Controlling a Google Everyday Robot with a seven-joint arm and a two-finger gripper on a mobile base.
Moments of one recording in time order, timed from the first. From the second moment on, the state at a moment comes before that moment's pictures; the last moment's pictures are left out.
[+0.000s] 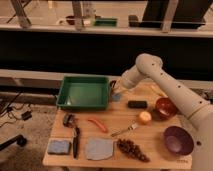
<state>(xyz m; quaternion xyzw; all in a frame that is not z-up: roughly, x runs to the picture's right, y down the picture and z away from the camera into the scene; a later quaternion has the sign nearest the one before) 0.076 -0.001 0.825 -0.22 -0.29 -0.05 0.93</state>
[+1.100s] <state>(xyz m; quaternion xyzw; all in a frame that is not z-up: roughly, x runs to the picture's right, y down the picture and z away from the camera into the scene) 0.086 0.001 0.869 -0.23 -0.25 -0.04 0.94</state>
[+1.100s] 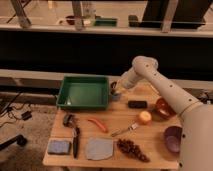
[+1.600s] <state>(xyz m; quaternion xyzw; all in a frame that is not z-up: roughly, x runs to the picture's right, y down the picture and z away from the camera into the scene) 0.093 -0.001 0.875 -0.23 -0.24 -0.03 0.94</state>
